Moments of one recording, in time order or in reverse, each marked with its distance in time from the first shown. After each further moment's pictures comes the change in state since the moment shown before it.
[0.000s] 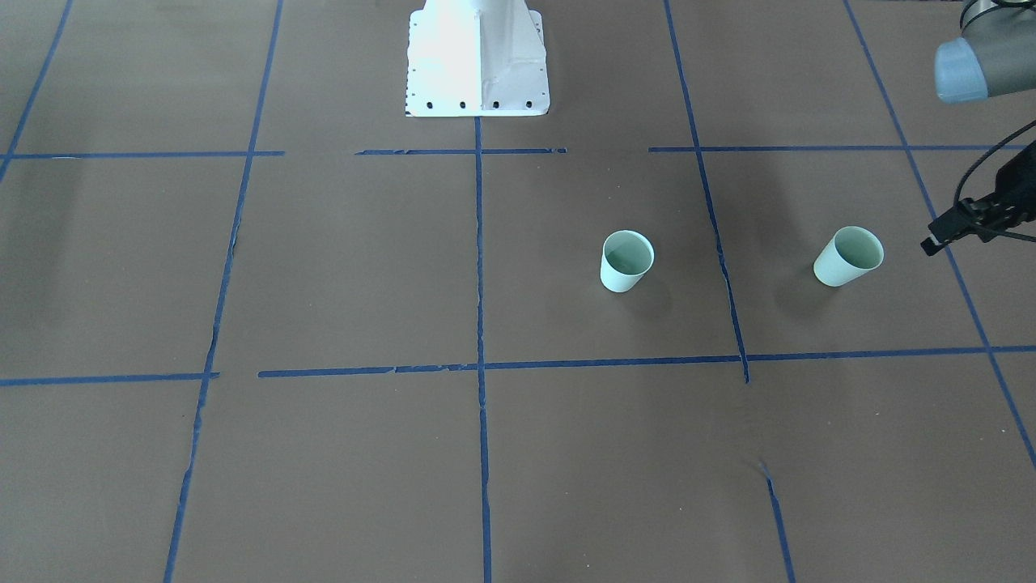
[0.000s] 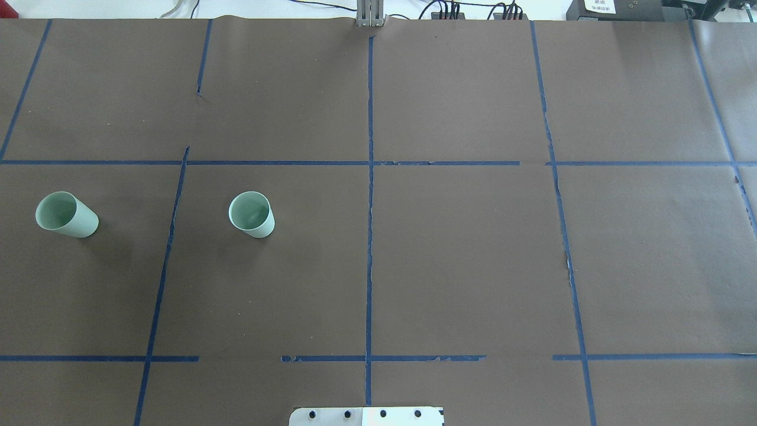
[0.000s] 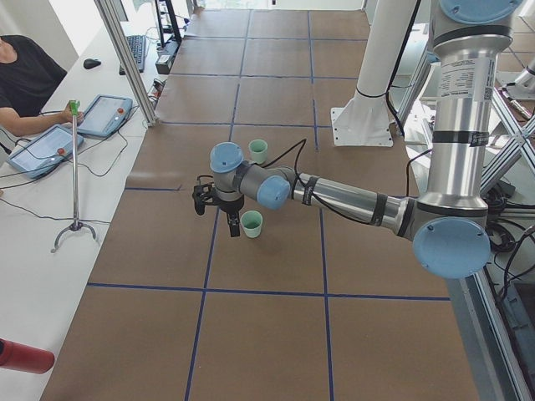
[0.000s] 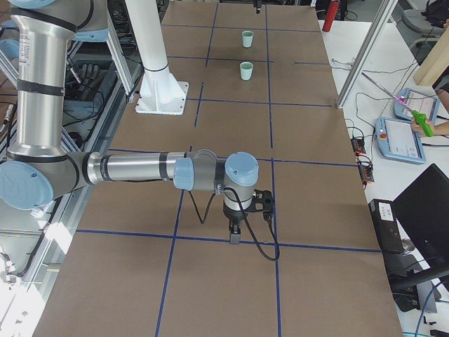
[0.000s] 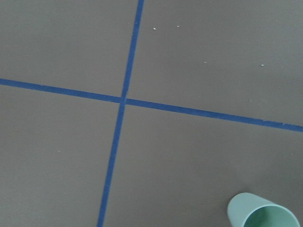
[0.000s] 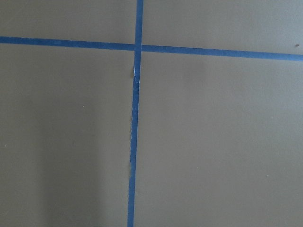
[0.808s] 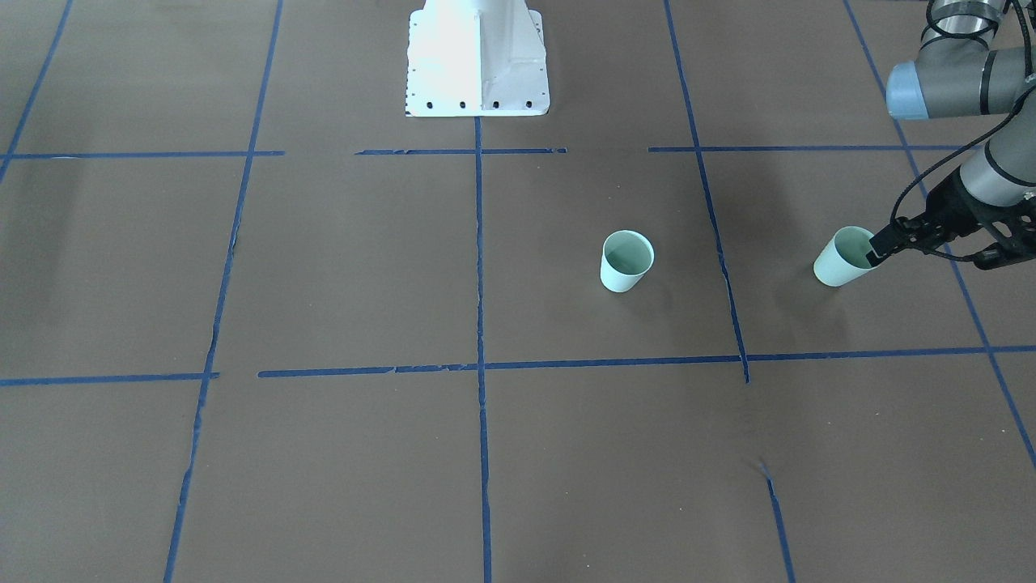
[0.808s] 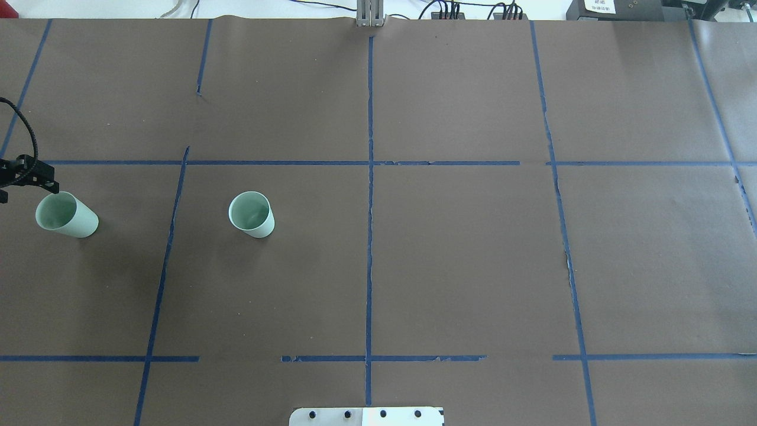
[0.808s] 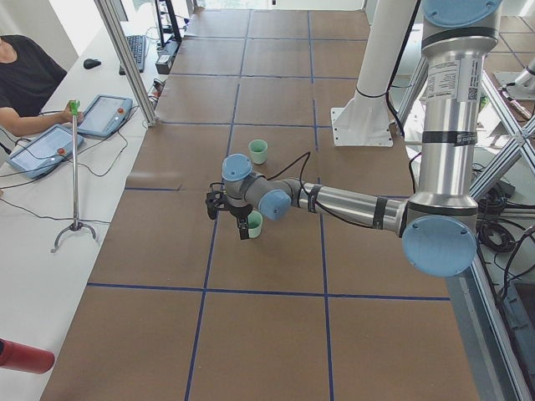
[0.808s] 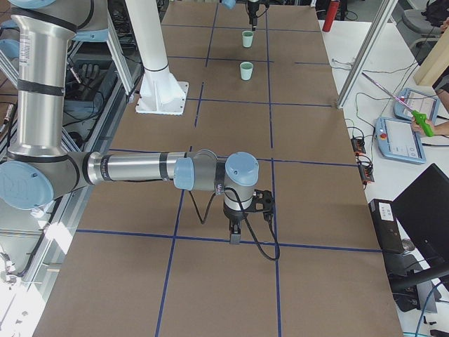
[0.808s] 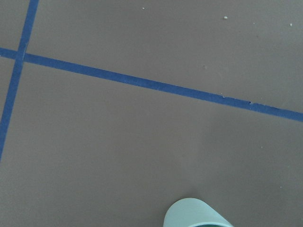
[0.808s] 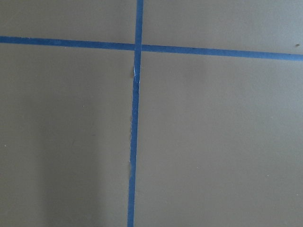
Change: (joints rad) left arm 0.124 0.017 0.063 -0.122 0.055 -0.079; right arm -0.001 0.000 0.000 0.000 0.000 0.000
